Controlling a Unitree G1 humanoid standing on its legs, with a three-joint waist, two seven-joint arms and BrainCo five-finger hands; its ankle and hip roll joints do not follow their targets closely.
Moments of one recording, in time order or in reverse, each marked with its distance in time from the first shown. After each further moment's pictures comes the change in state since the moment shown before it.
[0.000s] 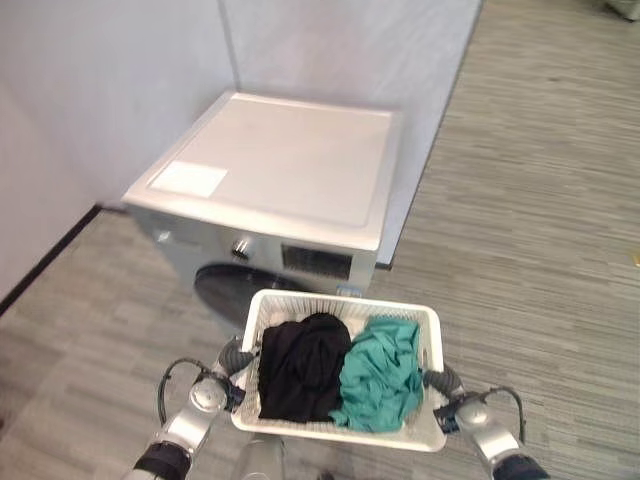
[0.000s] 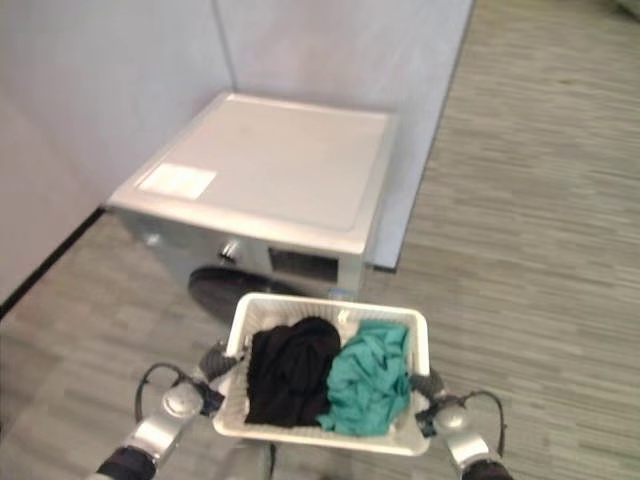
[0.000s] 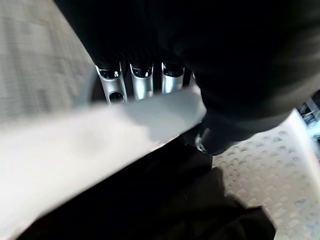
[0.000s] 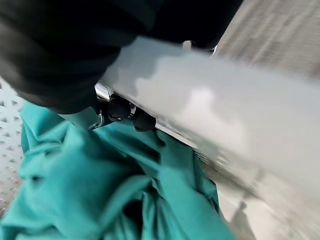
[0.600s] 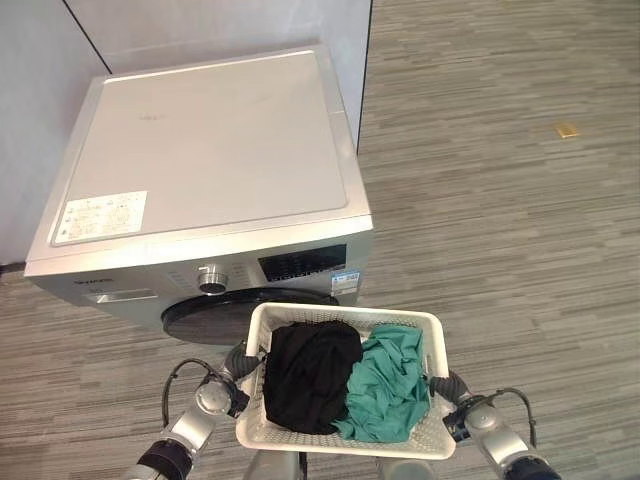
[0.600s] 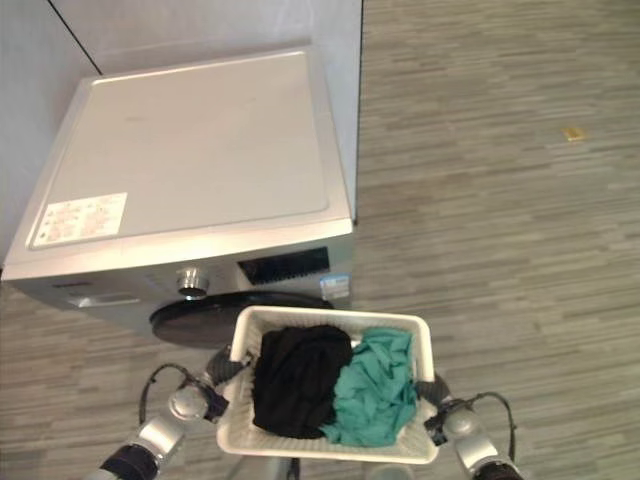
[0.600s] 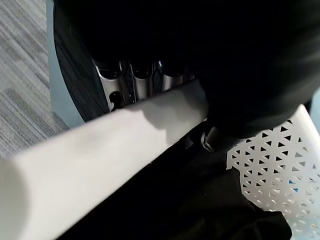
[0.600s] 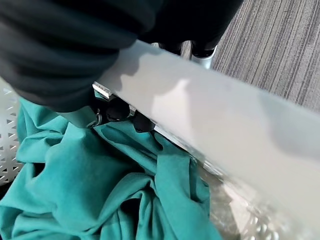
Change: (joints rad) left arm -0.048 0.045 -0.070 0.038 -0.006 -0.004 -0.007; right arm -0.044 -0.026 -0.004 0.007 -0.056 -0.014 0.046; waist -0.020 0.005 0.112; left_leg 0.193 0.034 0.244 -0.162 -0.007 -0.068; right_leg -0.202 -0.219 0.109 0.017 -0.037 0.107
